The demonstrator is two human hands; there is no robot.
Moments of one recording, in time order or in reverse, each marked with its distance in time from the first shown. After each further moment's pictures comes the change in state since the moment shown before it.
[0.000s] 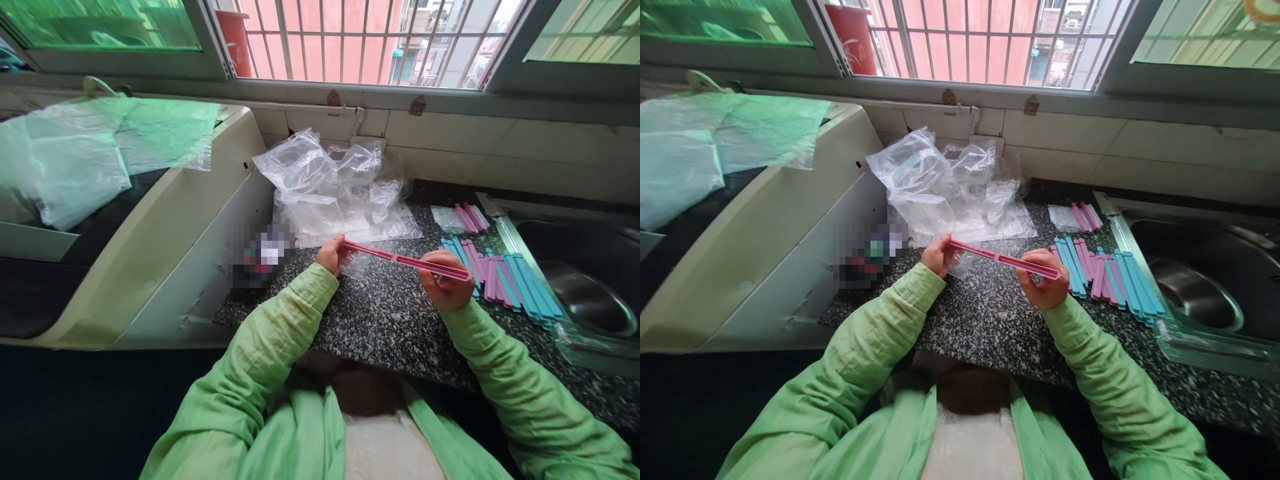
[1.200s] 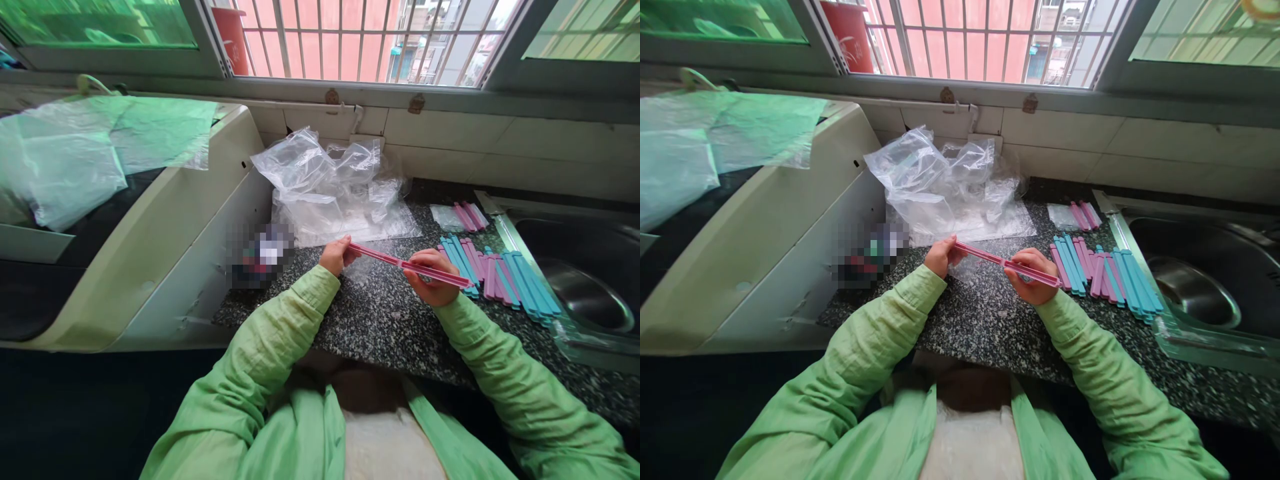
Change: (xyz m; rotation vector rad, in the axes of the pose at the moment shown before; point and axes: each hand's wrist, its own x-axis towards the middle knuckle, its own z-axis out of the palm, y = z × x) left_hand 0.002 -0.009 -0.006 0.304 -0.178 0.182; right_hand 0.005 -0.005 0.006 -0.076 -0.130 -0.051
